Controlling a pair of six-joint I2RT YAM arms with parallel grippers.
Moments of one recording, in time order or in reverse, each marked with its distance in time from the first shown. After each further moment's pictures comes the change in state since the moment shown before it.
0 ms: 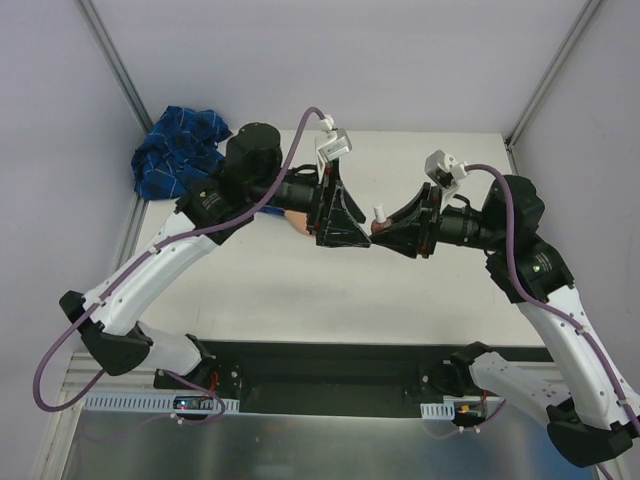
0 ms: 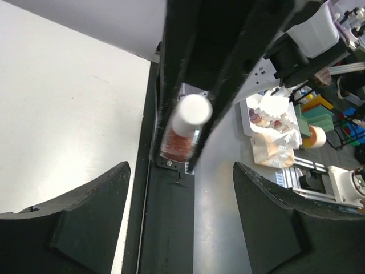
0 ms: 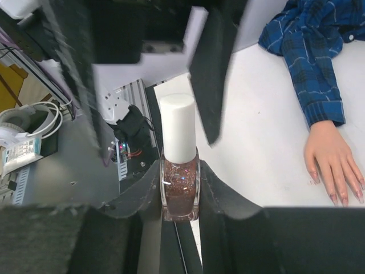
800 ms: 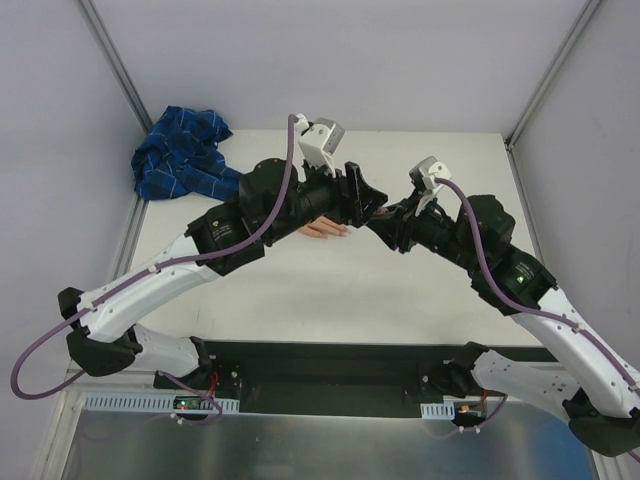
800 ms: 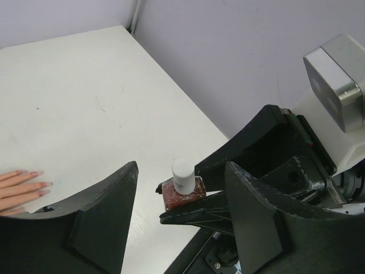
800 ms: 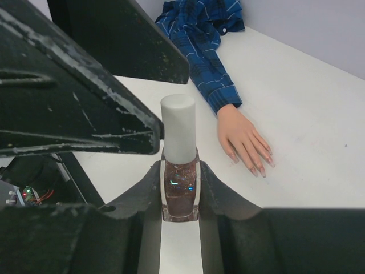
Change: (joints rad) left arm -0.252 -0.067 -0.063 0.133 -1.007 -0.097; right arm 0.273 -0.022 -0.088 0.033 0.722 -0.063
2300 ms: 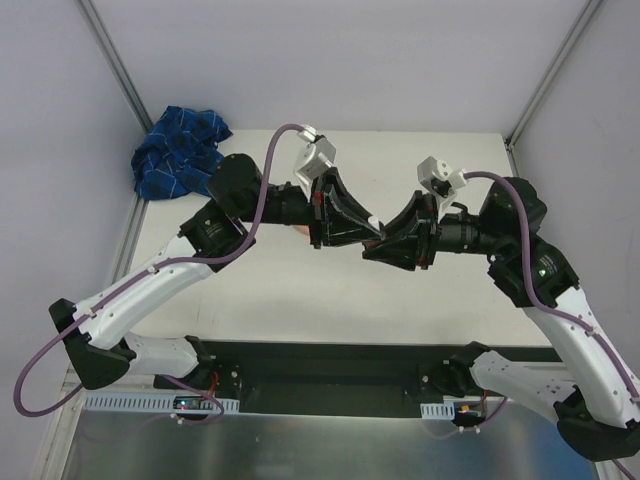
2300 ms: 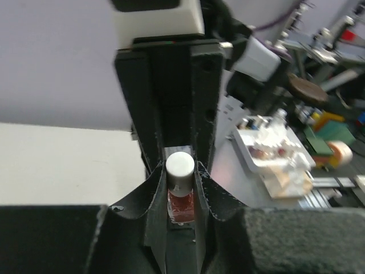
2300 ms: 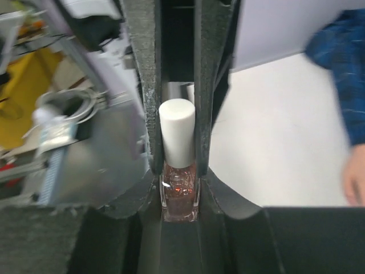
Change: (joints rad) left arm 0.153 -0.073 -0.199 0.407 0.909 0.039; right arm -0.140 0.023 0.144 -0.061 -0.675 0.068
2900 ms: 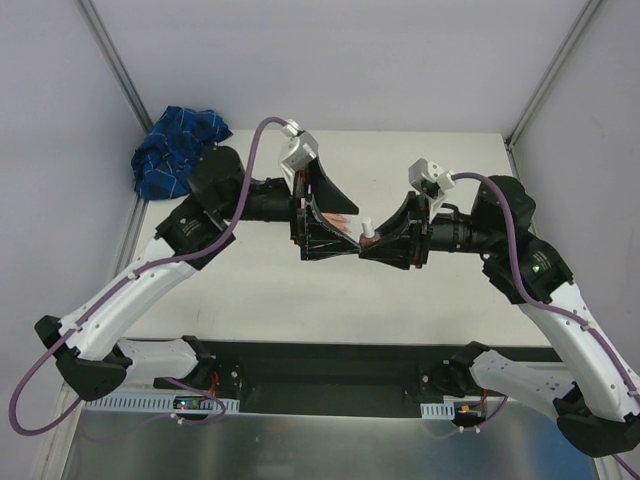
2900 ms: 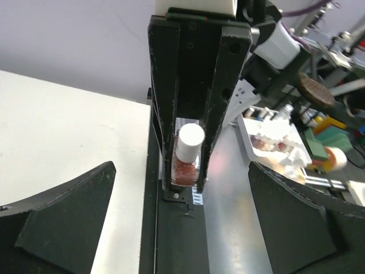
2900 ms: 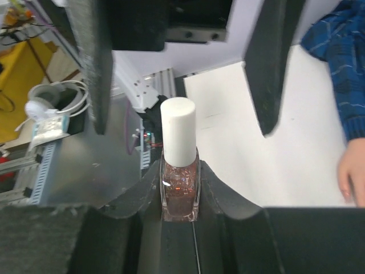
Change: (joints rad) left arm 0.112 -0.039 0.031 -0.176 0.113 -0.019; right arm 0.006 0.025 0.000 -0.023 -0.061 -0.036
